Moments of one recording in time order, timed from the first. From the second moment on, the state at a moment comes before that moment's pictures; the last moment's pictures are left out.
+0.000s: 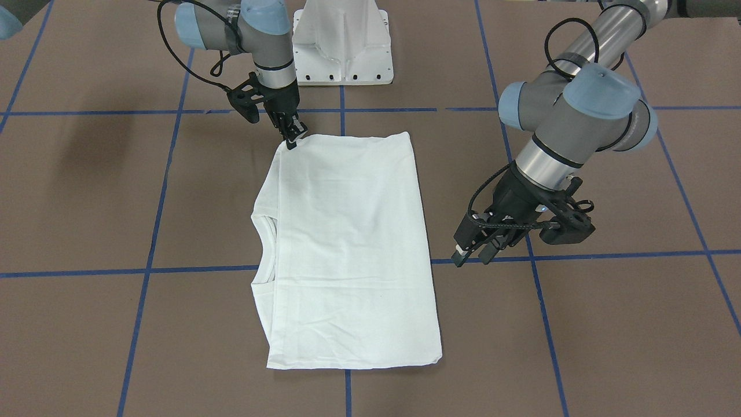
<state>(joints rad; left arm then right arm) -0.89 -2.14 -1.49 -2.31 -1.97 -1.48 0.25 -1.14 1.85 -1.49 1.54 2.28</state>
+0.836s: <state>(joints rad) -0.69 -1.99 -1.70 -2.31 -1.88 -1.72 0.25 -1.18 1.94 -1.50 1.55 2.28</state>
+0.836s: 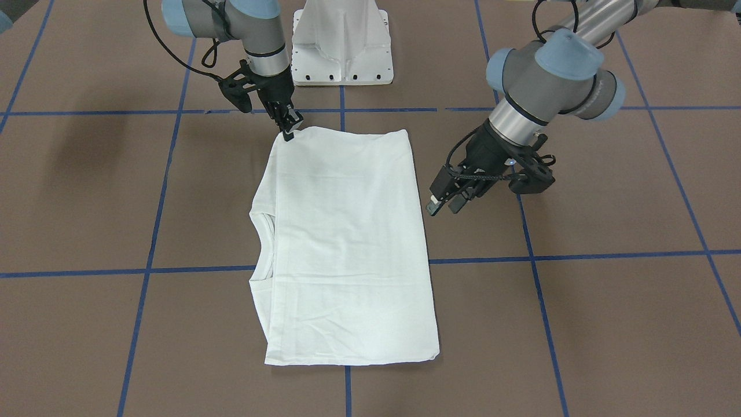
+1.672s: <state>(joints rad) -0.31 -1.92 -1.85 -2.02 -1.63 -1.88 0.25 -1.18 1.95 -1.50 1.55 2.27</state>
